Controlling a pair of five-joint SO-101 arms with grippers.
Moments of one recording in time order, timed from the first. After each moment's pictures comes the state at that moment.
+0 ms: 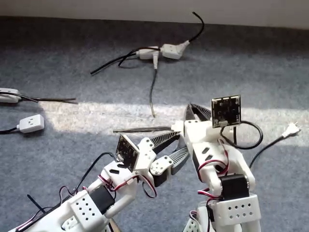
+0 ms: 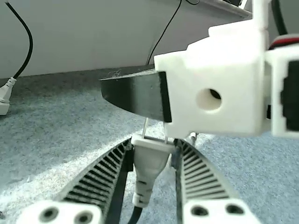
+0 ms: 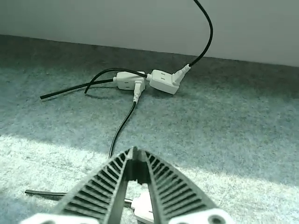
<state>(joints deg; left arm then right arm) 41.2 -75.5 91.3 -11.5 16.1 -11.1 -70.5 67.9 41.9 3.5</state>
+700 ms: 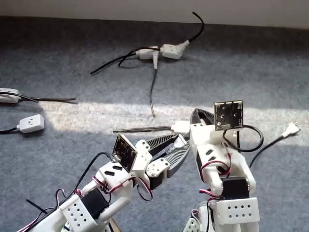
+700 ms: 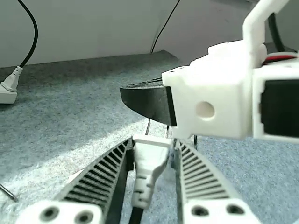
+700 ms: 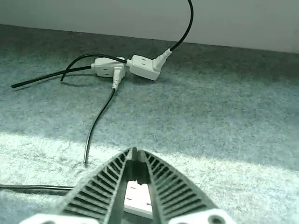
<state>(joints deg) 41.2 -88.7 90.0 6.9 16.2 -5.5 -70.6 70.9 41.9 5.6</state>
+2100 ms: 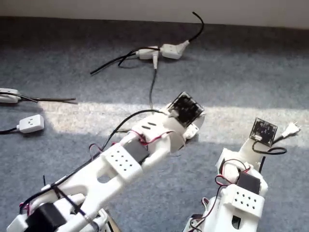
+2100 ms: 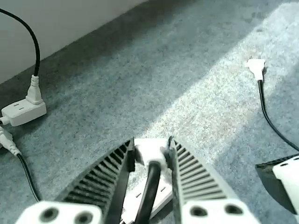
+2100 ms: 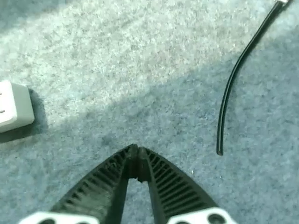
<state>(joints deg) 40.6 -25.6 47.3 11.6 -4.0 20.5 -69.6 83.6 50.7 -0.2</state>
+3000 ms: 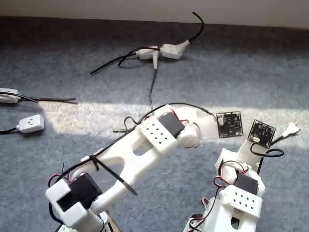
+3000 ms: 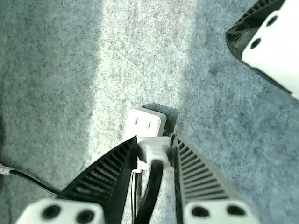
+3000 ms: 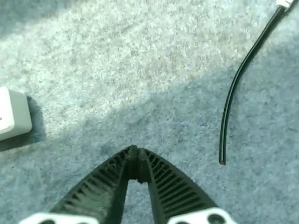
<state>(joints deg) 42.8 1.3 13.0 53.8 -36.8 20.4 -69.6 85.1 46.5 -0.2</state>
